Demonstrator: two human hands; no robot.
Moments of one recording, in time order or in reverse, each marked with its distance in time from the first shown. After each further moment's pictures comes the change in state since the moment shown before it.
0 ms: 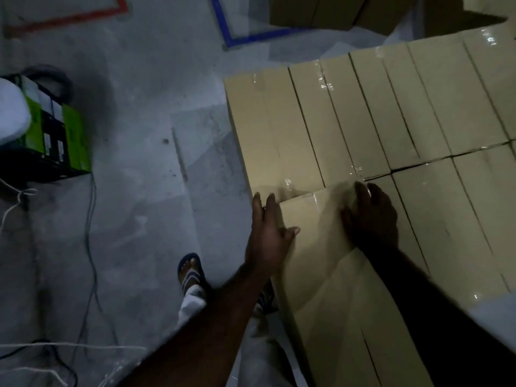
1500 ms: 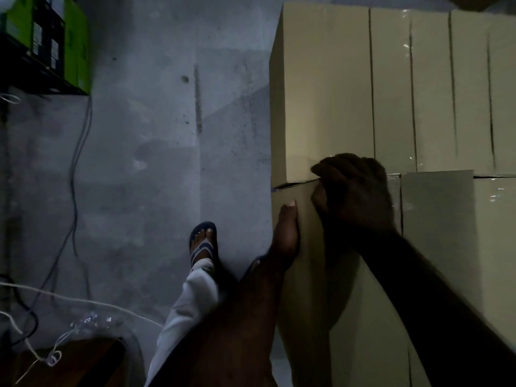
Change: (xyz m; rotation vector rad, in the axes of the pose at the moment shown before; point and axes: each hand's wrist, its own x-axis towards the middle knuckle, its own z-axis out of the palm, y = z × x) left_hand 0.048 -0.153 0.125 -1.202 -0.187 -0.528; right_hand 0.007 -0.139 0.055 -0.179 -0.035 -0.584
